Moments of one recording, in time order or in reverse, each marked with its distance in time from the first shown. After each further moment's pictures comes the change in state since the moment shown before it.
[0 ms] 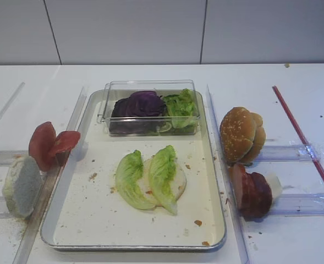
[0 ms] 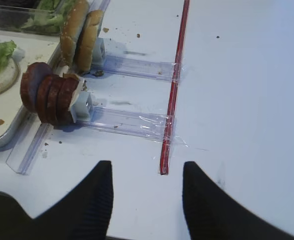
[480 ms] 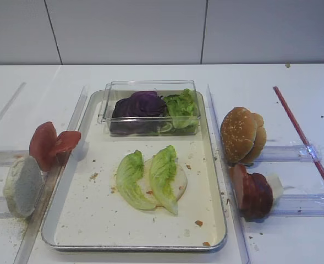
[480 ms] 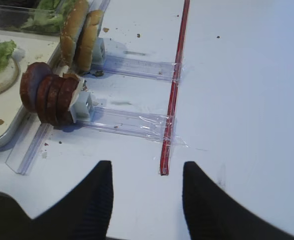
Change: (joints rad) left arm 0.000 0.000 0.000 0.000 0.000 0.000; right arm 0.000 0.000 0.000 -0.002 0.000 -0.002
